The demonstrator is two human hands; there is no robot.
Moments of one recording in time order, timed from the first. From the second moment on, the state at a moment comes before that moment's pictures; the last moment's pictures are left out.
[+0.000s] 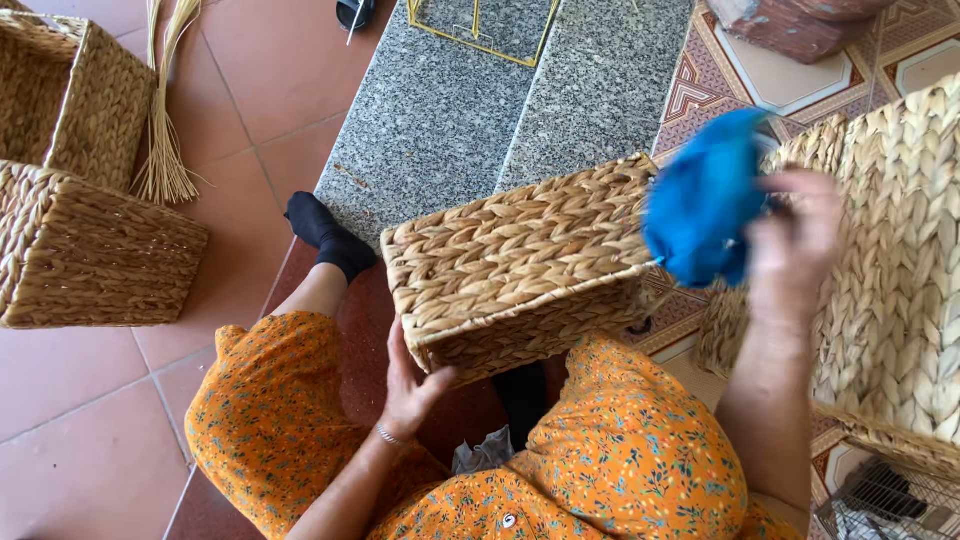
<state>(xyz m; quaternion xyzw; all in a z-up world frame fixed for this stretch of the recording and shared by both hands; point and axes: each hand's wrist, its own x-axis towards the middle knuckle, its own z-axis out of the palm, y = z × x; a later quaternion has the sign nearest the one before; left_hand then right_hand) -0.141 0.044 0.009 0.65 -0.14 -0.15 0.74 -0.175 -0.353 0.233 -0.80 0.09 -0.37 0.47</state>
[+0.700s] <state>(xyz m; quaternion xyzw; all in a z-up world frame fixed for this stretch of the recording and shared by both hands) -0.079 -0.034 0.078 0.49 -0.12 -0.17 0.85 -0.100 -0.407 0.197 -0.93 0.07 -0.24 0.26</state>
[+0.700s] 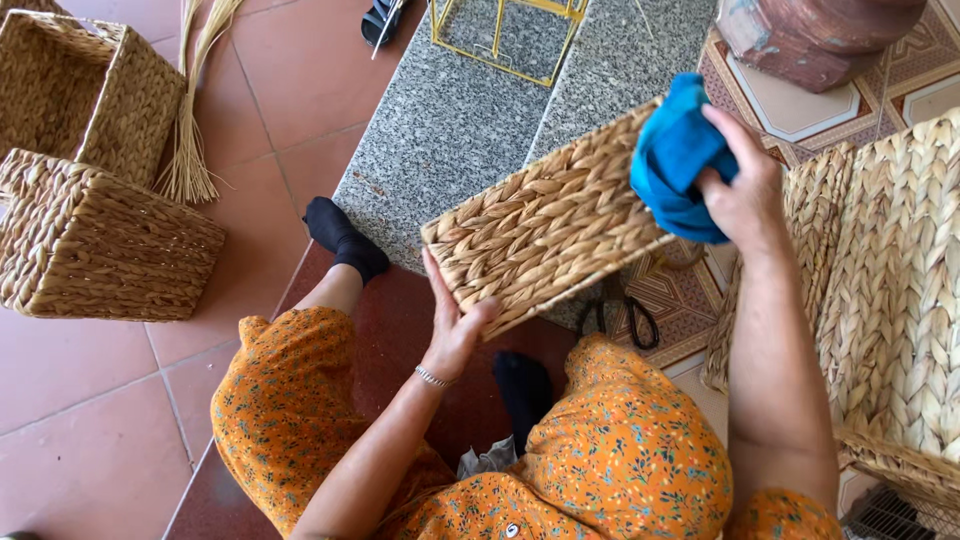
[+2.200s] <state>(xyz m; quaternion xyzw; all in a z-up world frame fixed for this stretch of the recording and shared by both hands) -0.064 -0.050 0.079 0.64 -0.22 -0.09 0.73 -0.078 -0.319 0.138 -0.94 -0.07 -0.34 0.01</state>
